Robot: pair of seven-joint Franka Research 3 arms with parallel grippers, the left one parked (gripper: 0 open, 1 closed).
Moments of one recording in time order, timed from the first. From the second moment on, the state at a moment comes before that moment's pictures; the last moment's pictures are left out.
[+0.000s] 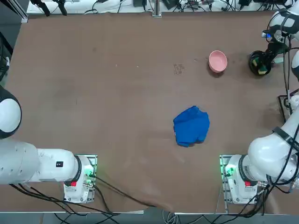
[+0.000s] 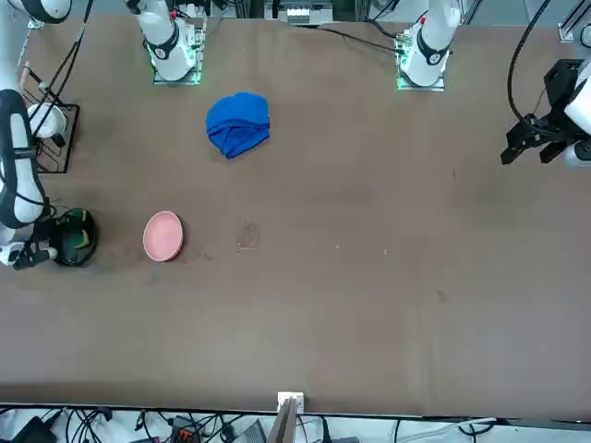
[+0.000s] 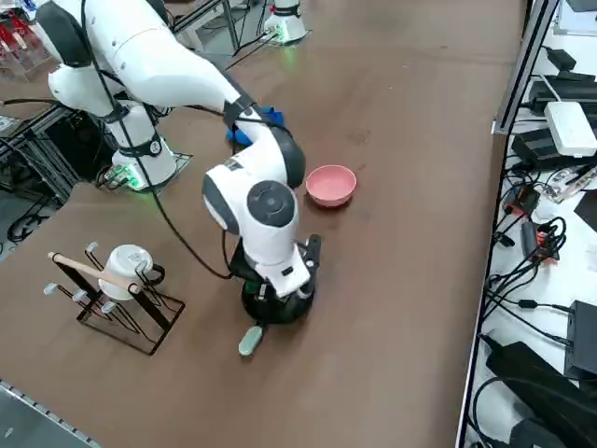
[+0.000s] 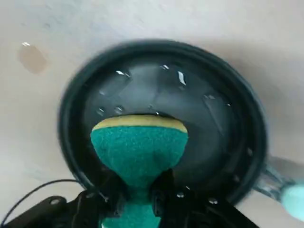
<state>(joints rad) -0.42 0.74 -0.04 -1.53 0.01 1.97 -0.68</state>
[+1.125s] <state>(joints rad) -0.36 0.74 -0.03 -1.51 -0.01 2.08 -0.65</state>
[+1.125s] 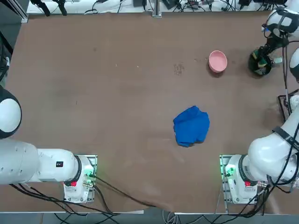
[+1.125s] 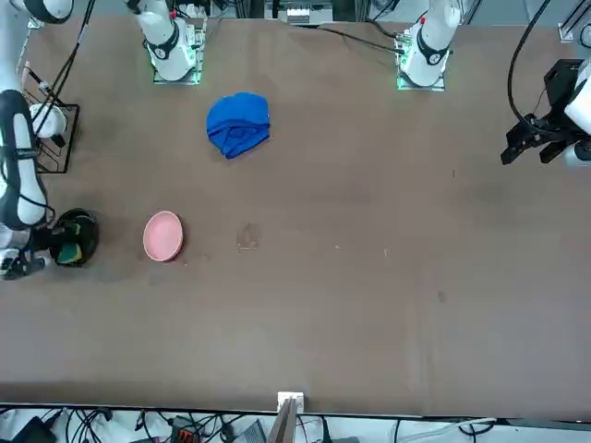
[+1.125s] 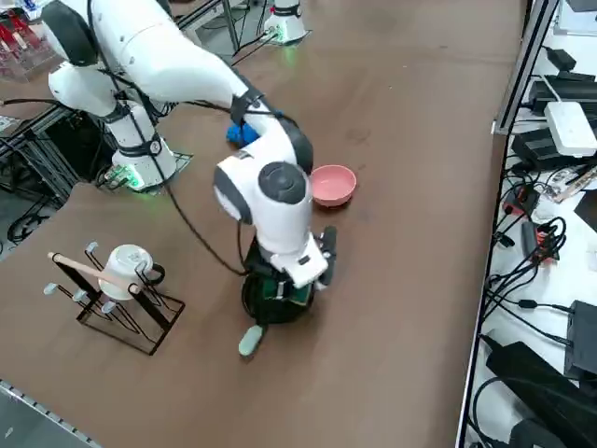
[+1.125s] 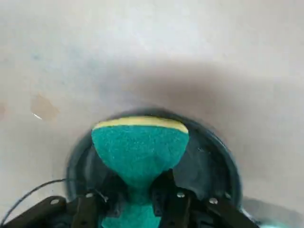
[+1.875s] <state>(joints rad) -0.33 0.74 -0.03 -1.53 -0.01 2.01 -0.63</state>
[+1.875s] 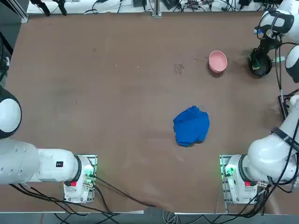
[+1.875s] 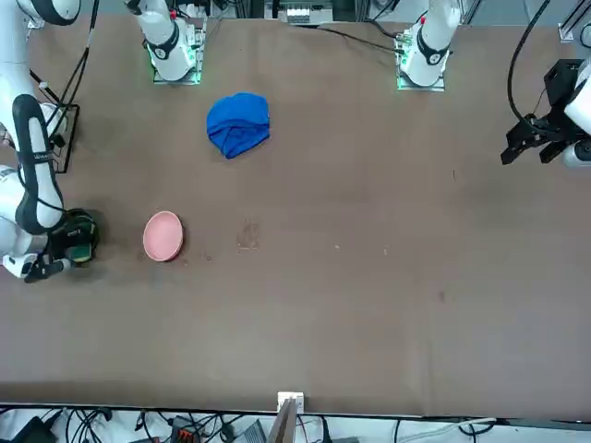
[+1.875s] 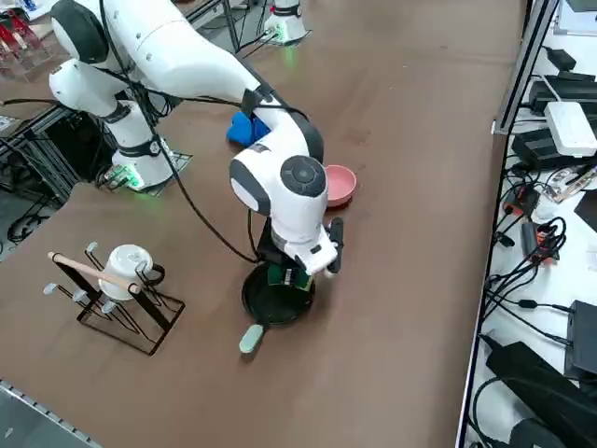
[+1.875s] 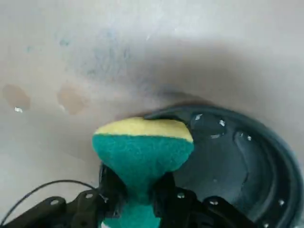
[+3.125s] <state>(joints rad) -0.43 0.75 -0.04 -1.53 -0.04 2.13 -0.76</state>
